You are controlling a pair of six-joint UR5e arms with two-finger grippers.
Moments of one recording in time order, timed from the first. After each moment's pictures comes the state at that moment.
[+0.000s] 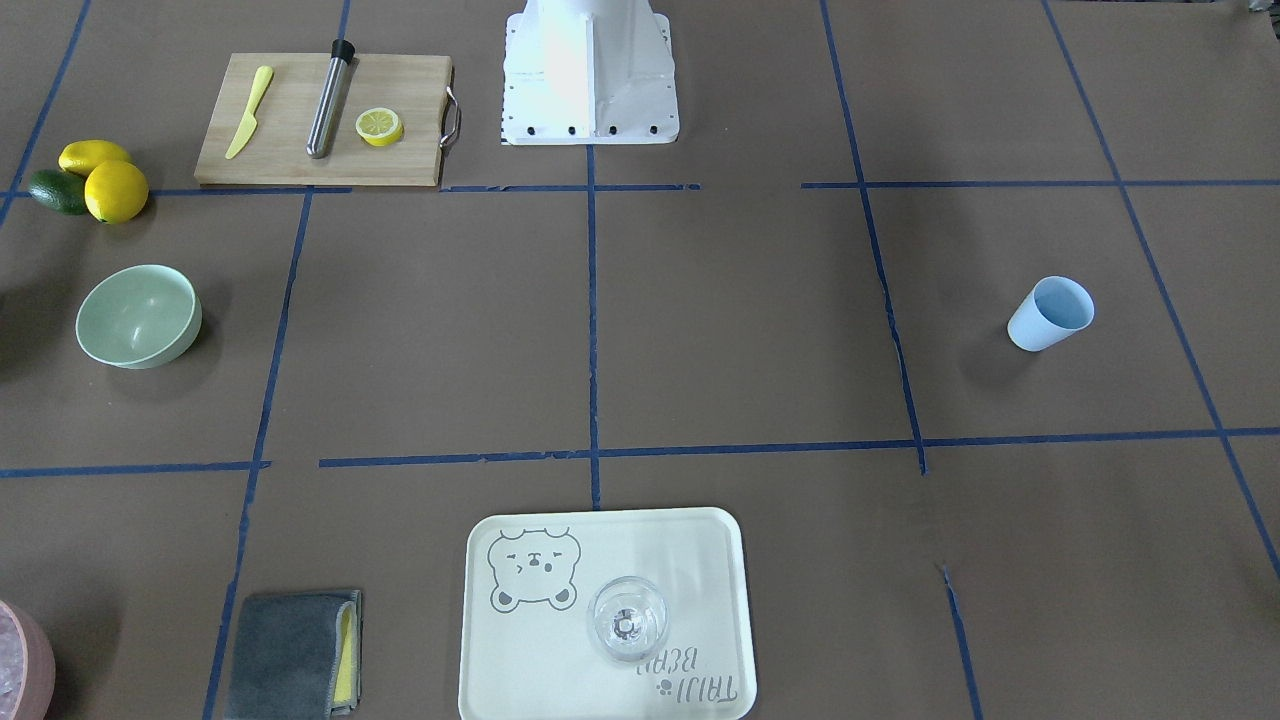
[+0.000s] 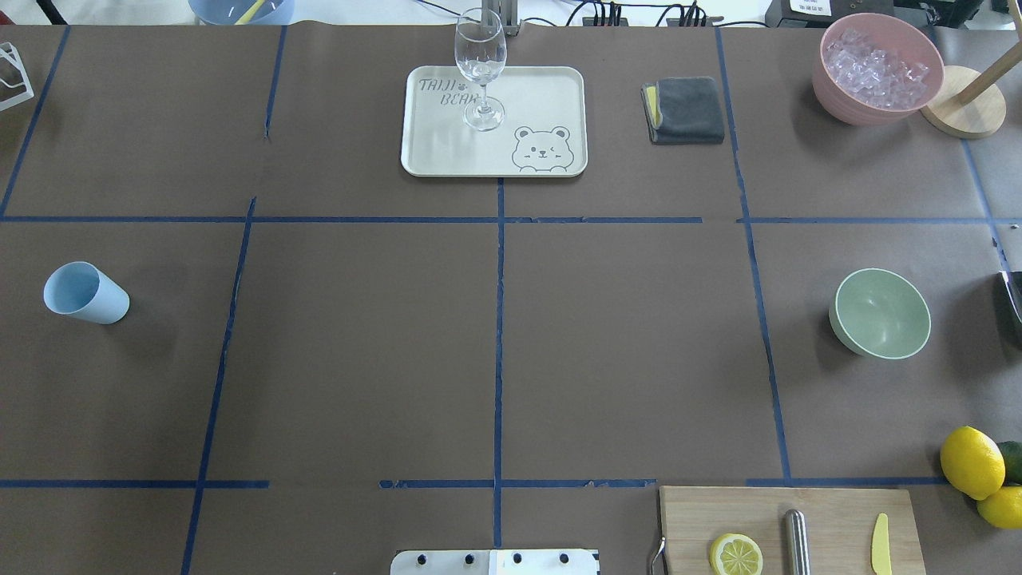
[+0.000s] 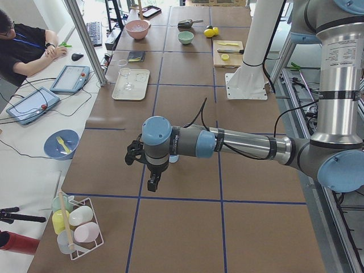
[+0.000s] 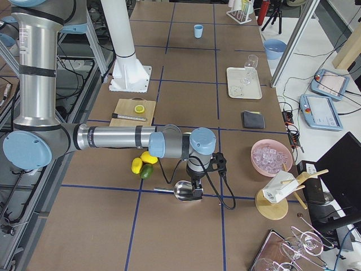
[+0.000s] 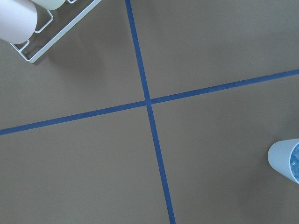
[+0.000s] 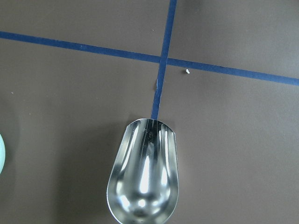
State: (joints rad) left arm -1.60 -1.52 -1.77 -1.54 -2.37 0.15; right arm 1.54 -1.66 1.71 -1.63 2.32 -0.13
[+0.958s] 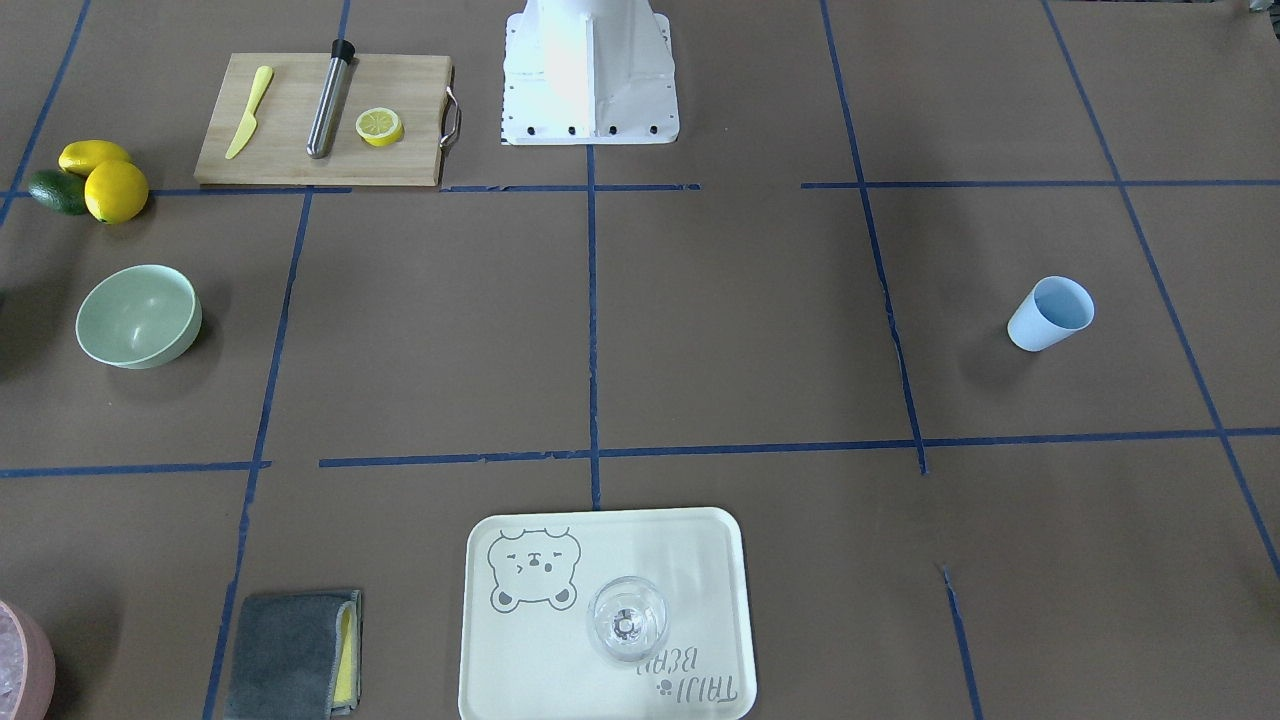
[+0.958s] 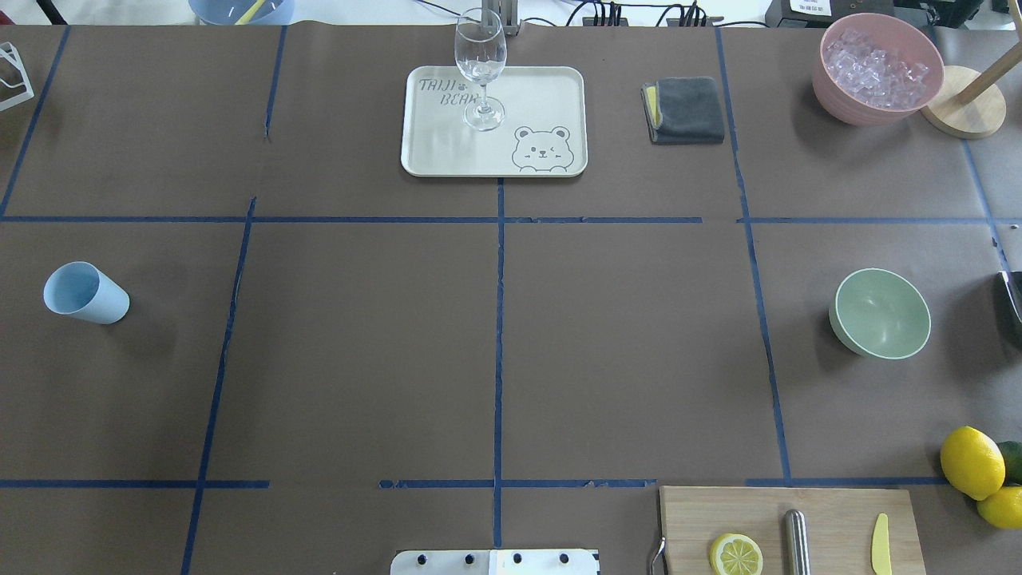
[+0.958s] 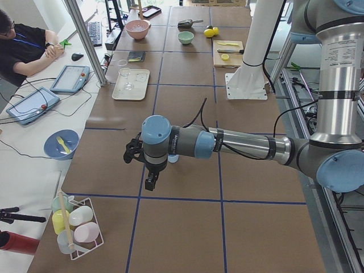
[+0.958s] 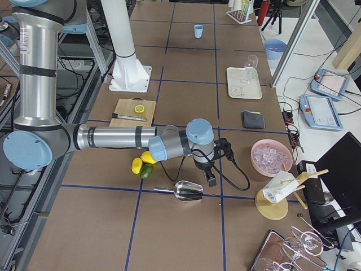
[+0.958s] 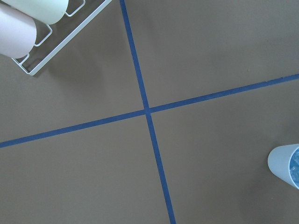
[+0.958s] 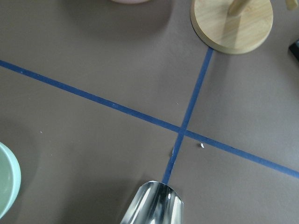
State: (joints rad) left arm -1.60 -1.52 -1.76 -1.58 -2.37 0.15; right arm 1.50 -1.66 1.71 -1.29 2.32 -0.11
